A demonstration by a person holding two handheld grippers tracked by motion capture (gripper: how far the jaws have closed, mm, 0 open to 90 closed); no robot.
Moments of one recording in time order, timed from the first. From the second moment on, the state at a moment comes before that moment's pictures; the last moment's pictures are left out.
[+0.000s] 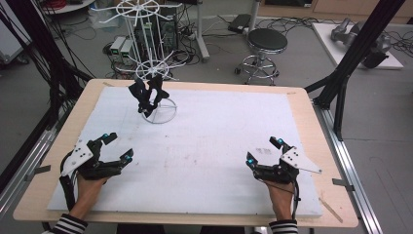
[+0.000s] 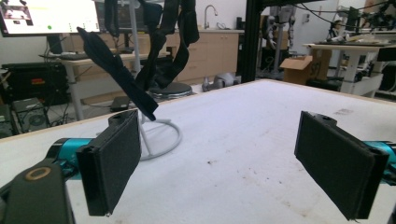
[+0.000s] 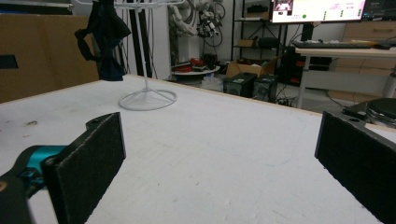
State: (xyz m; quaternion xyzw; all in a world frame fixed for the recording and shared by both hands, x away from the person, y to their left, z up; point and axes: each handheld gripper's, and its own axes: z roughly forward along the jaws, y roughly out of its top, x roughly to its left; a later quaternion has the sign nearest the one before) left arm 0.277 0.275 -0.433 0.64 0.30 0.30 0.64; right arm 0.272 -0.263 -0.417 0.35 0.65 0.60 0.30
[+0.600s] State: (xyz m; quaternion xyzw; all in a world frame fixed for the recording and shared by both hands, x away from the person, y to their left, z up) left arm 0.268 0.281 -0.449 0.62 0.31 0.30 0.66; right arm 0.274 -0.257 -0.421 0.36 0.66 0.59 0.29
